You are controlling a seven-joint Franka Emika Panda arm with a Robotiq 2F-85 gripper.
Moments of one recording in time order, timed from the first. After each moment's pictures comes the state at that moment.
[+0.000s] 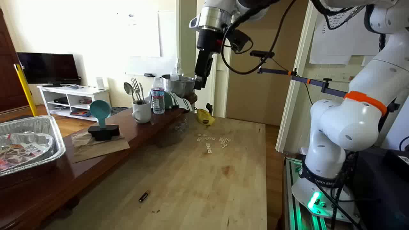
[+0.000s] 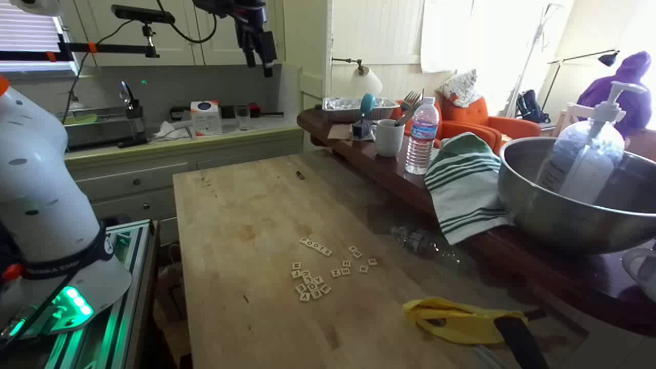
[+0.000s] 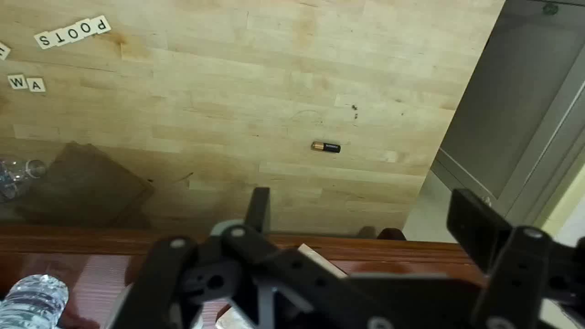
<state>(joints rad) 0.19 -0.48 0.09 -2.20 0.19 1.92 -0.04</state>
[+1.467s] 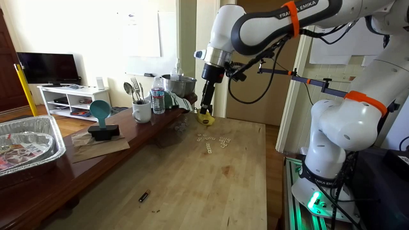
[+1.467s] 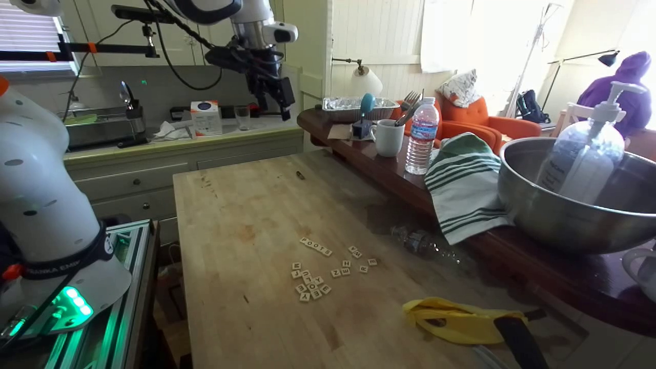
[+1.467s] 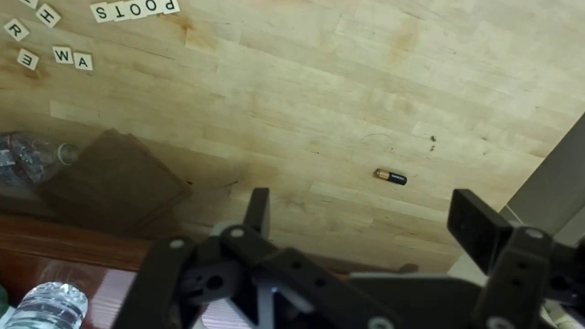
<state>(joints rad) 0.16 -0.49 0.02 -2.47 0.11 2.22 -0.29</state>
